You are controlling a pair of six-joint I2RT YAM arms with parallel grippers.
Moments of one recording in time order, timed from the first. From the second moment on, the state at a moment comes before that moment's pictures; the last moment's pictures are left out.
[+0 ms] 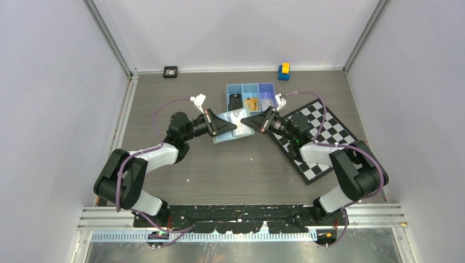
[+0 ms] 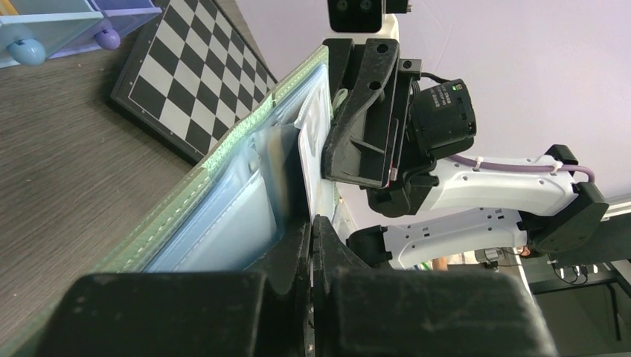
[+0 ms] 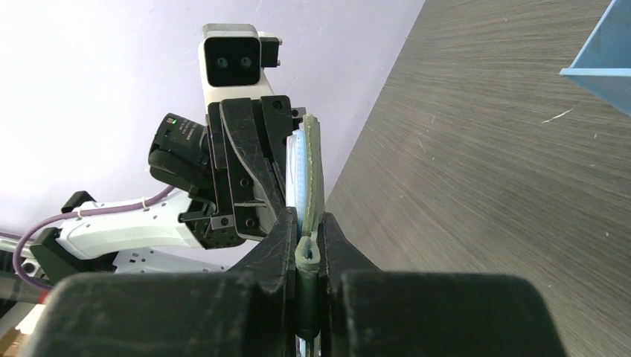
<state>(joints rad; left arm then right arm) -0.42 1.47 0.61 0.90 0.72 -1.08 0.43 1.53 0.58 1.07 -0.60 1.14</state>
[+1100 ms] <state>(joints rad) -0.36 1.48 0.61 0.80 0.67 -1.08 0.33 1.60 0.54 1.17 -0.60 1.26</state>
